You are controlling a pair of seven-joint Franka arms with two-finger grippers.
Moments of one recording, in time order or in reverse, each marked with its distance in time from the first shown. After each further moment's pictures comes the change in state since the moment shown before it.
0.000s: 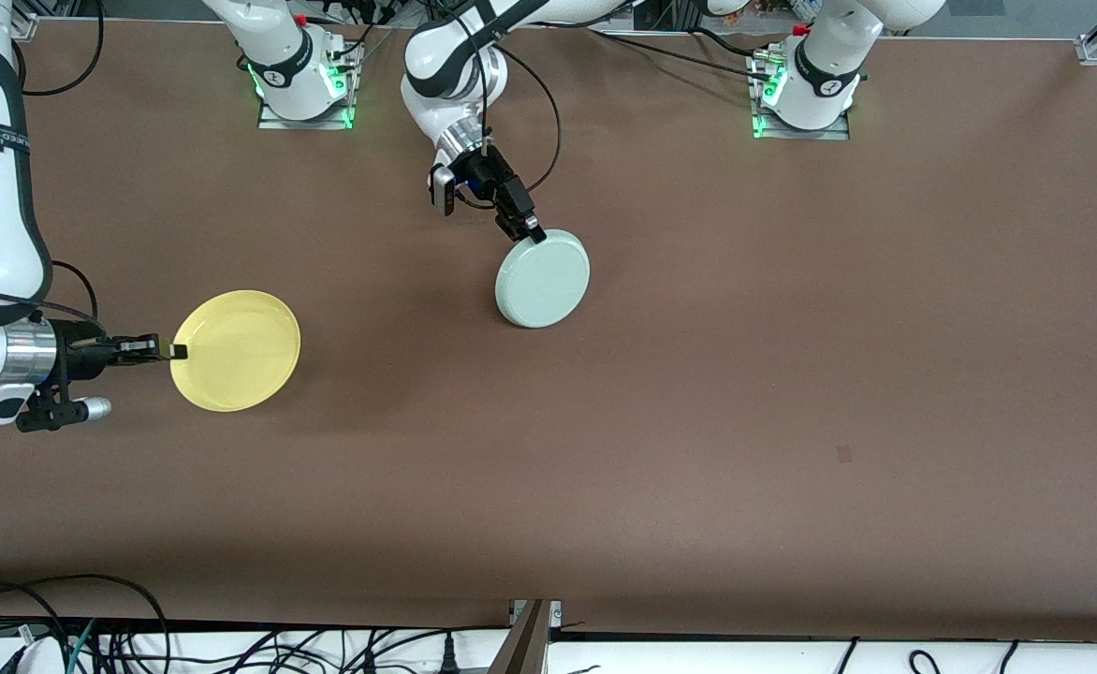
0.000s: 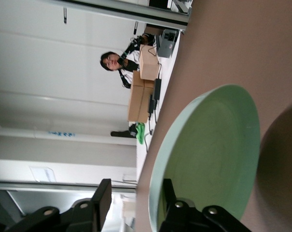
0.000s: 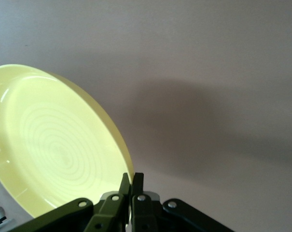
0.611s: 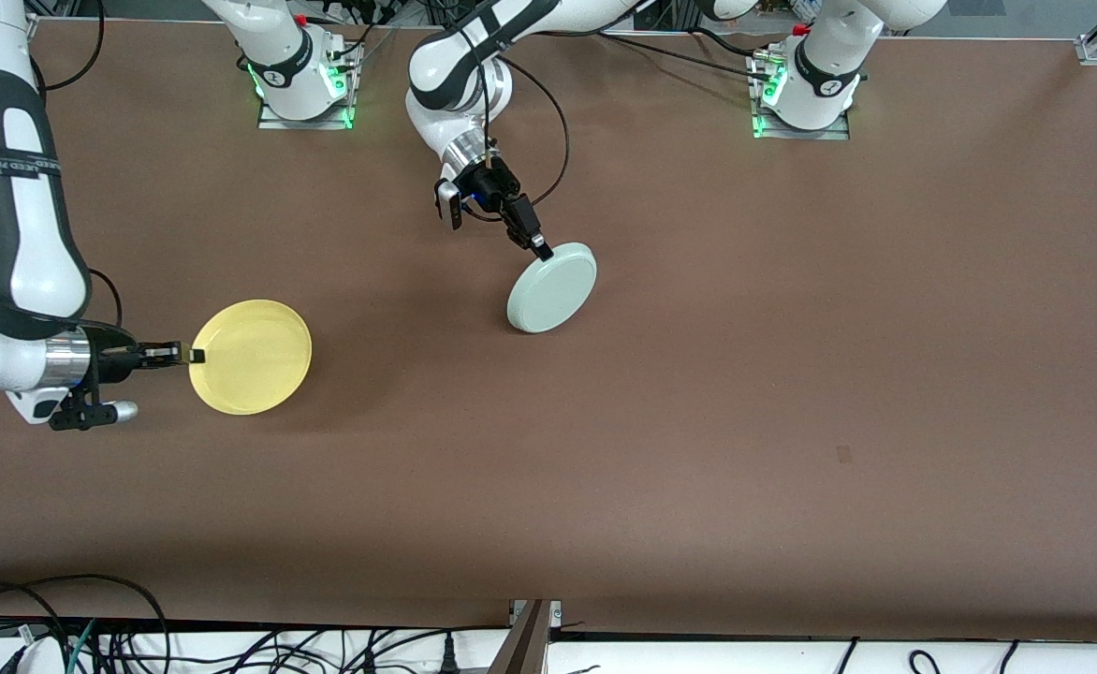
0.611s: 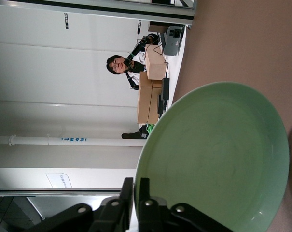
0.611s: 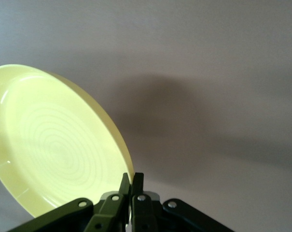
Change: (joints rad) left arm 0.032 -0.005 0.006 -0.043 0.076 0.000 0.097; right arm -0.003 0.022 -0.005 -0.072 -0.016 0.100 0.000
